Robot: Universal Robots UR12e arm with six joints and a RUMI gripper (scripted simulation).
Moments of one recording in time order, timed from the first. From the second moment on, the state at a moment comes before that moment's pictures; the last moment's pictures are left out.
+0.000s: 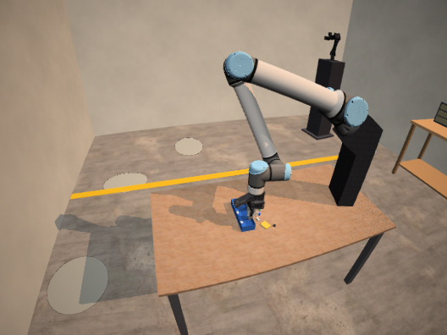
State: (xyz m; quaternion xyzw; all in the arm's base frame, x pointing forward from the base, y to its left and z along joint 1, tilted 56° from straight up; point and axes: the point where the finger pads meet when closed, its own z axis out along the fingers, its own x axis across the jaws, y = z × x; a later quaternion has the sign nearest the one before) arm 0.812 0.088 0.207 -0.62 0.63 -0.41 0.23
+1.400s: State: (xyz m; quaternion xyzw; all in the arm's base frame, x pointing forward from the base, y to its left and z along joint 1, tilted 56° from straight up) arm 0.834 0.082 0.192 -0.62 0.63 -0.41 0.23
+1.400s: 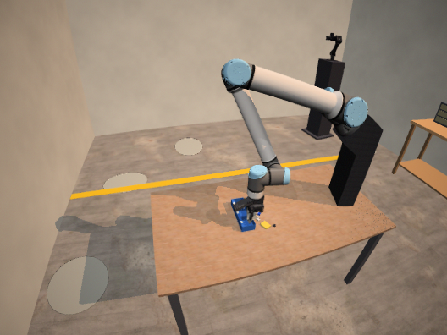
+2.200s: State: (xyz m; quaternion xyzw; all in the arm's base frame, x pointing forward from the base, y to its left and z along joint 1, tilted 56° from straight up) arm 0.830 0.083 0.195 -0.62 0.63 -0.41 0.23
